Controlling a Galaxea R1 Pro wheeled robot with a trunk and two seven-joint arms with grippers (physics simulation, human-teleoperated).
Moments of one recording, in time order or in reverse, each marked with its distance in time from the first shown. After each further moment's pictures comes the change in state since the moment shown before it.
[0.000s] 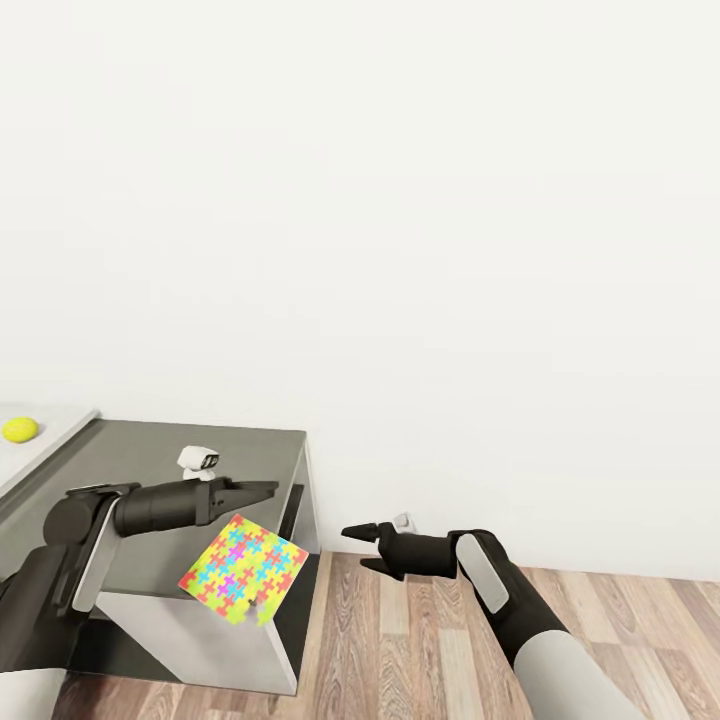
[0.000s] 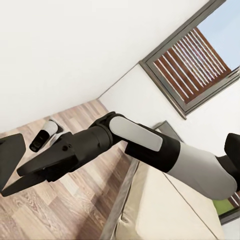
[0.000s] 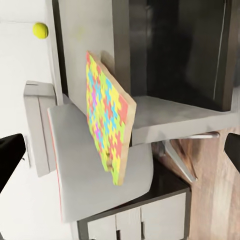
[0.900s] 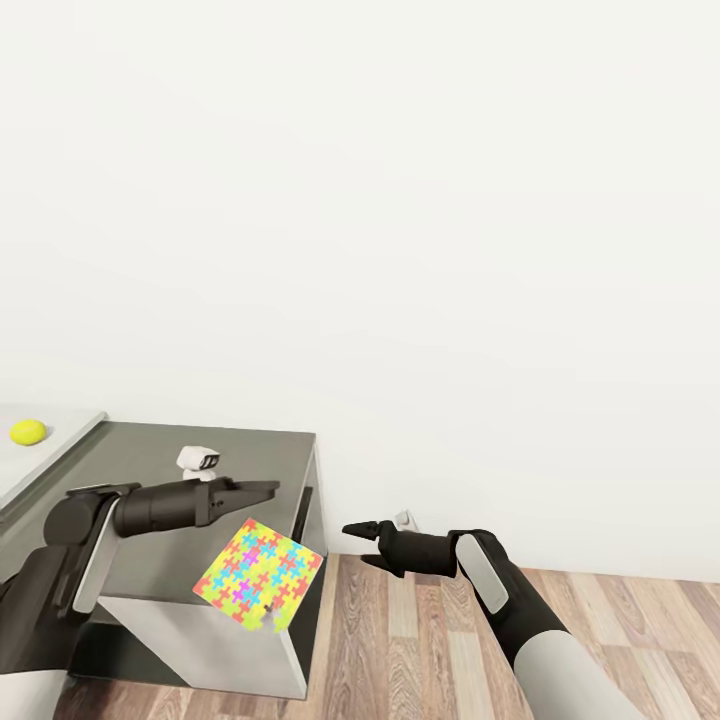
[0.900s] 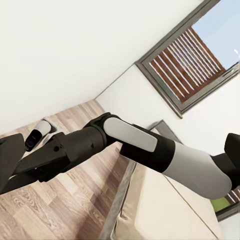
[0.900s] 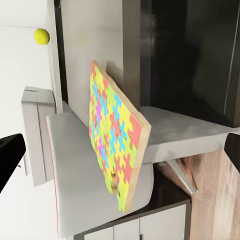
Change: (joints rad) left arm 0.003 -0.006 0.000 -0.011 0.002 -0.001 -0.014; right arm 0.000 0.000 0.002 0.000 0.009 -0.037 0.008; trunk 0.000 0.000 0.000
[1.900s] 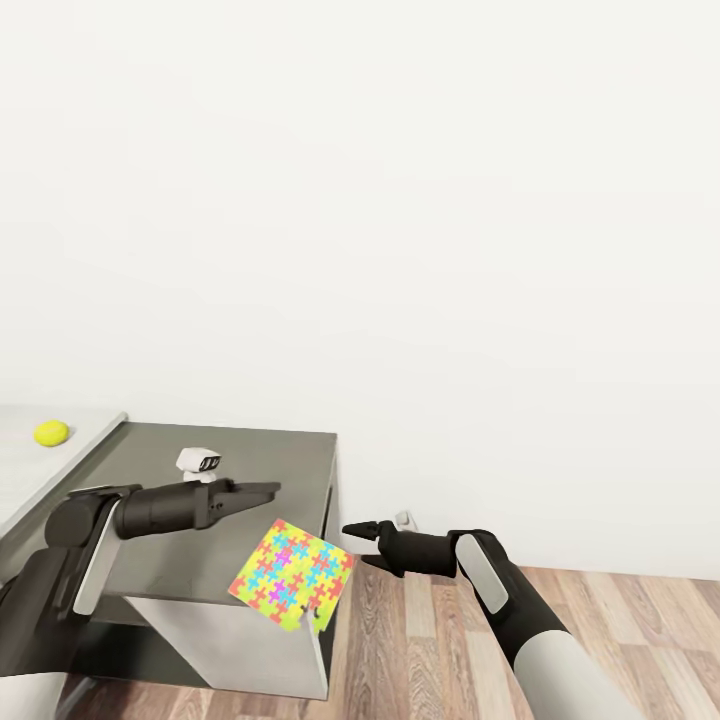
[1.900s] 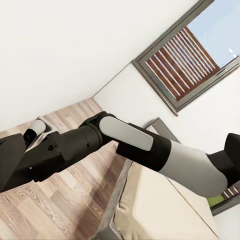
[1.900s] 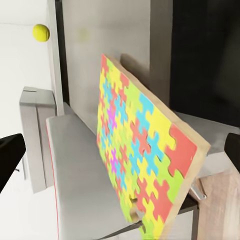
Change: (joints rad) left arm 0.005 -0.002 -0.003 -0.003 0.001 0.000 -0.012; right arm 0.000 0.000 0.002 0.000 -0.001 0.000 -0.001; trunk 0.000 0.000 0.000
